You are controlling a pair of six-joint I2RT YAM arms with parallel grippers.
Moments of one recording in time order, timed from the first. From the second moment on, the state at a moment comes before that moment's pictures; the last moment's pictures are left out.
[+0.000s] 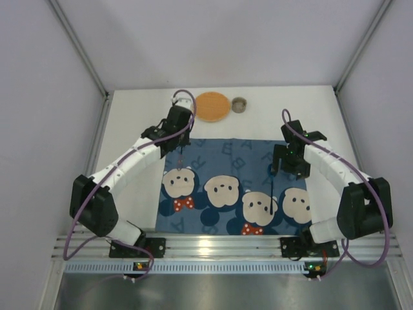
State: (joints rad) left arm -0.54 1.52 1.32 -0.50 -0.36 -0.25; right arm 0.27 1.42 1.02 -0.93 0.13 0.45
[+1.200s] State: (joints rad) left arm -0.53 1.39 0.94 -0.48 -0.16 -0.46; right arm 0.13 1.65 1.23 -0.88 0.11 0.42
